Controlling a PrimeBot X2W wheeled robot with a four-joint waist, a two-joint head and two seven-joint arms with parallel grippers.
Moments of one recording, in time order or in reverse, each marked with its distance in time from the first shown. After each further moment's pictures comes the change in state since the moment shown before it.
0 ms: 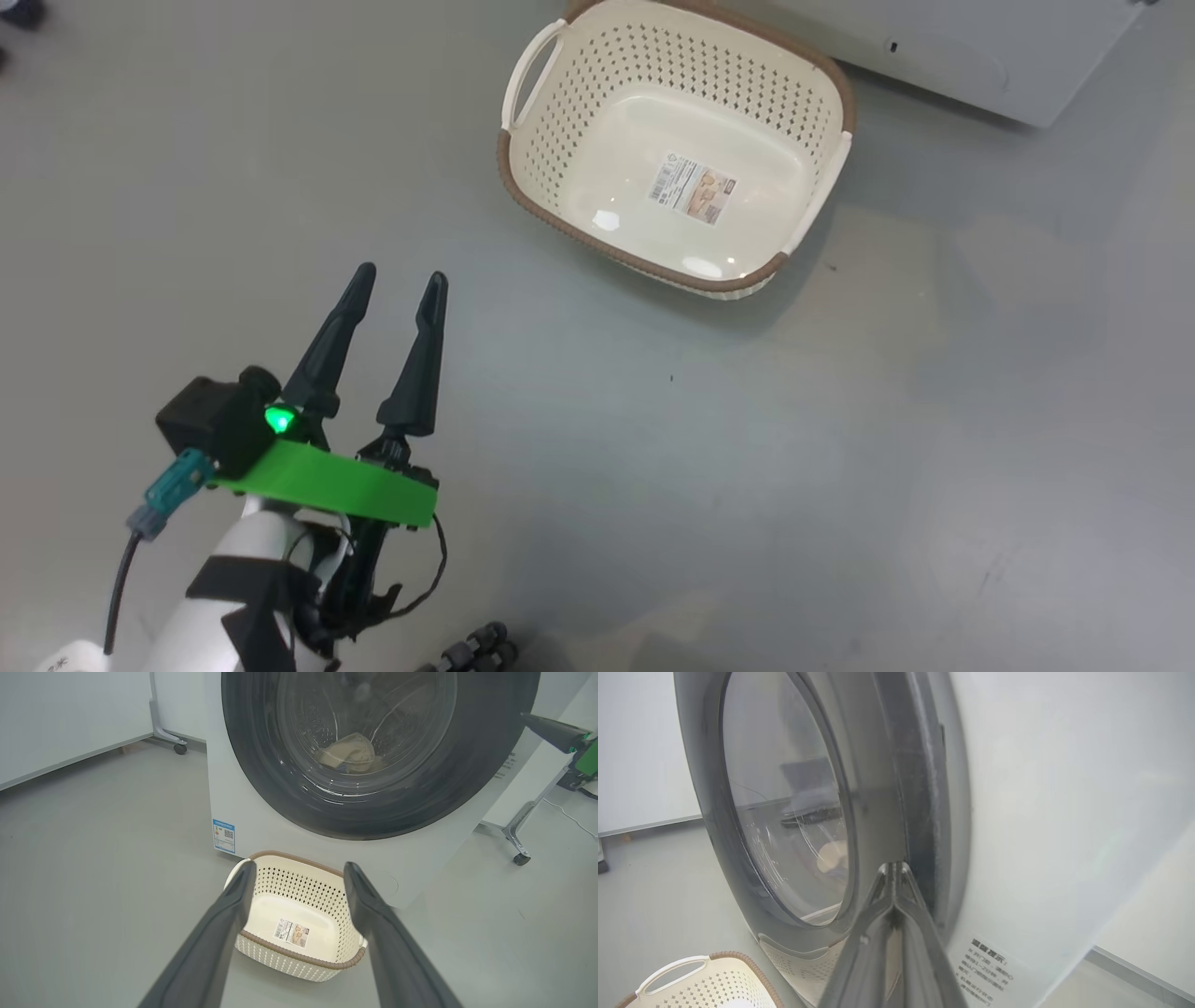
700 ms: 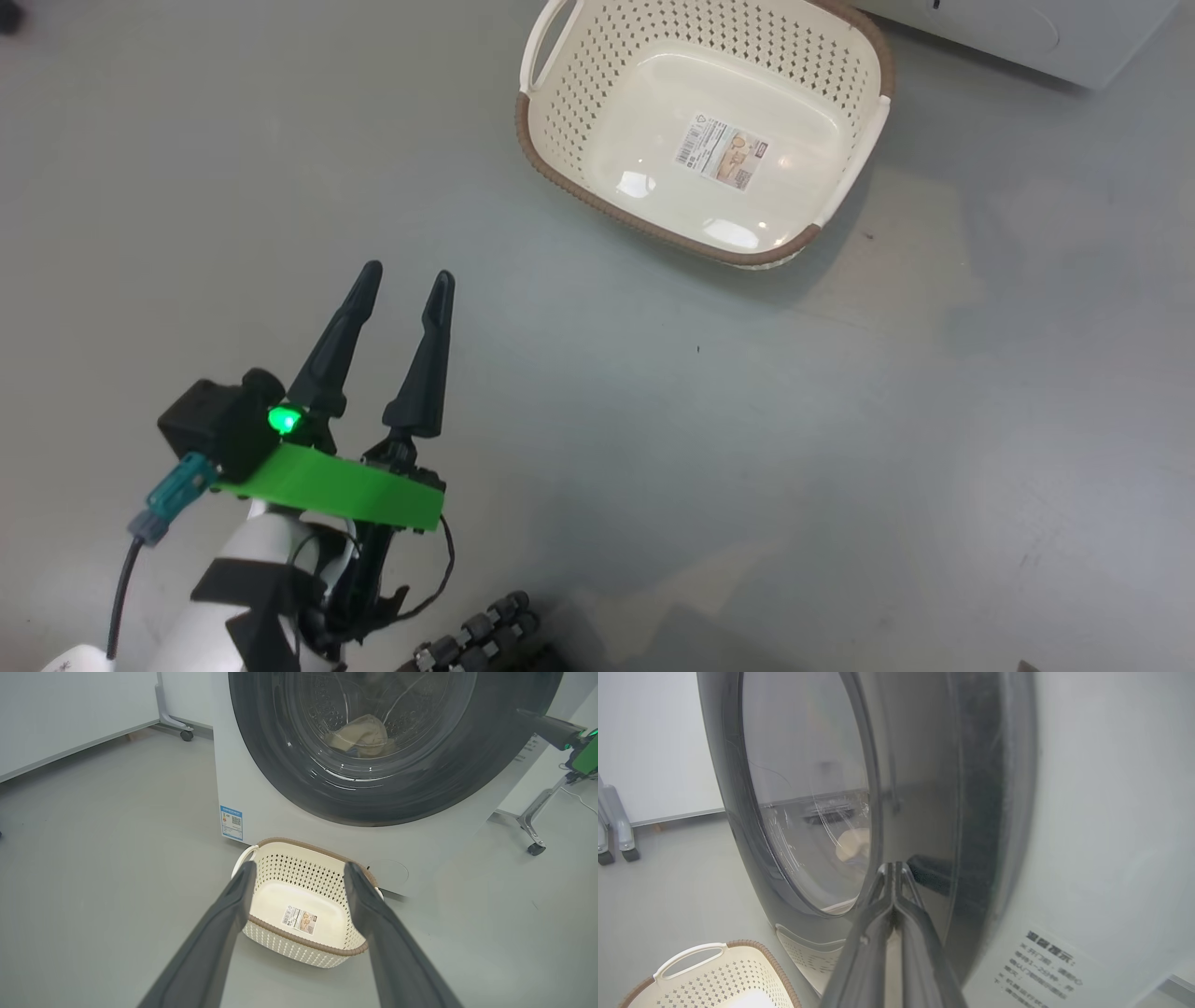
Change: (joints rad) left arm 0.010 0.002 0.000 -0.026 -0.002 0.000 0.000; right arm 0.002 -0.057 0.128 -0.048 0.117 -0.009 0.006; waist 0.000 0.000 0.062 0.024
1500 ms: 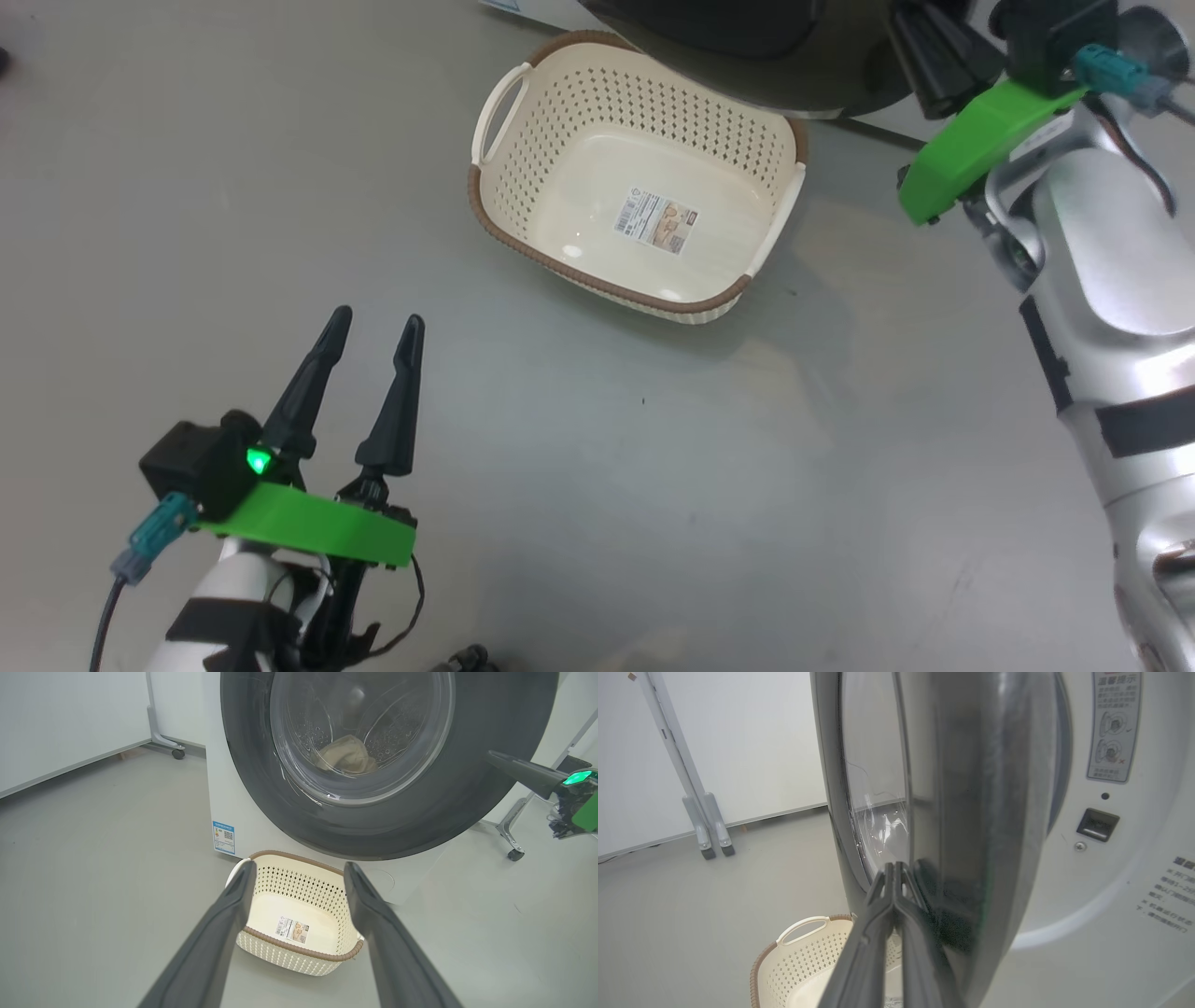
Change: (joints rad) left arm 0.082 0.035 0.037 -0.003 0.040 0.000 0.000; right arm 0.348 0.134 0.158 -0.182 0.204 -0.002 0.000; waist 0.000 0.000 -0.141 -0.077
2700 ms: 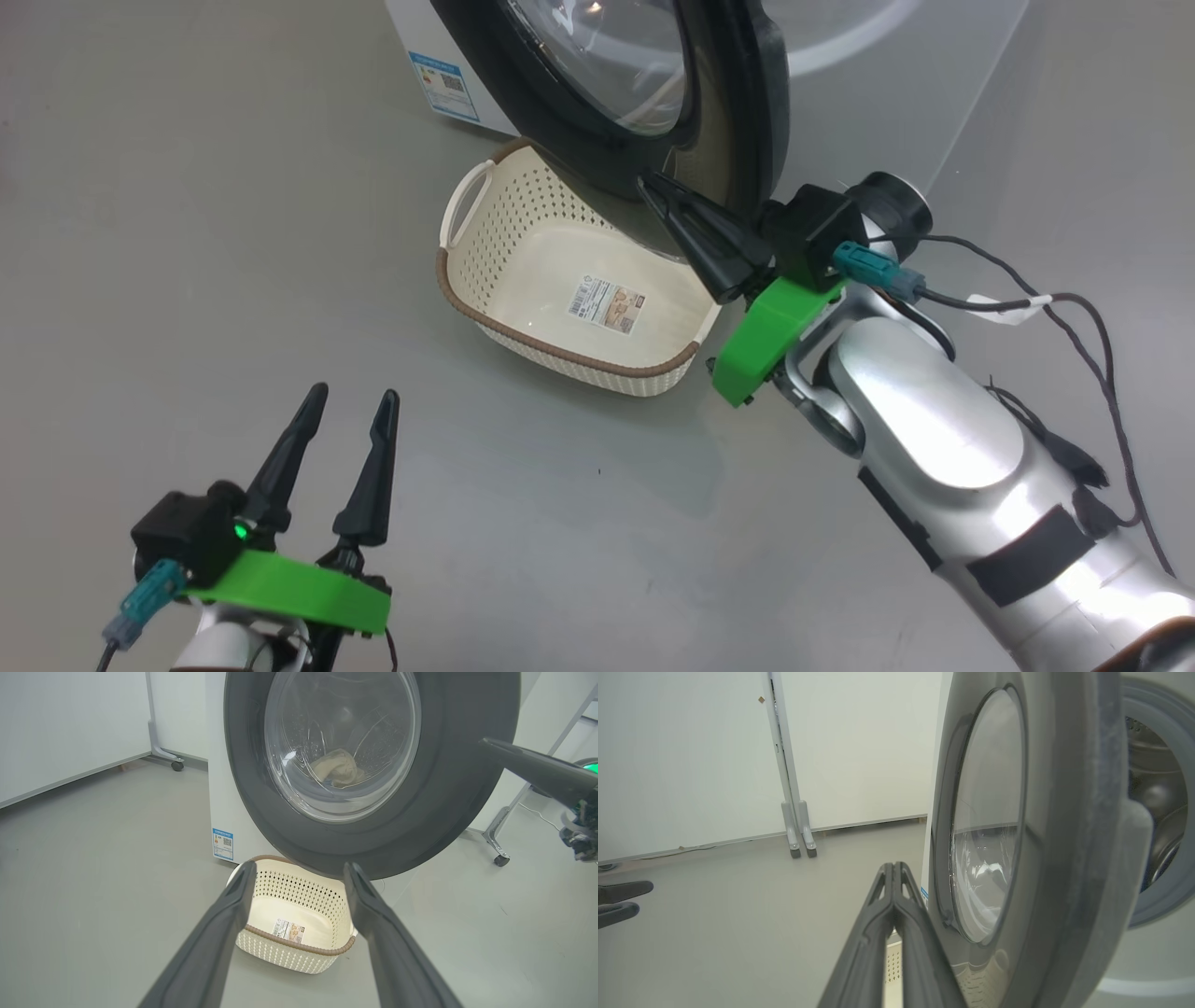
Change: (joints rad) left arm 0.121 0.027 0.034 -0.001 0.037 0.000 0.000; right arm 0.175 0.064 0.381 -0.204 0.202 0.000 0.000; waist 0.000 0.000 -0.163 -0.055
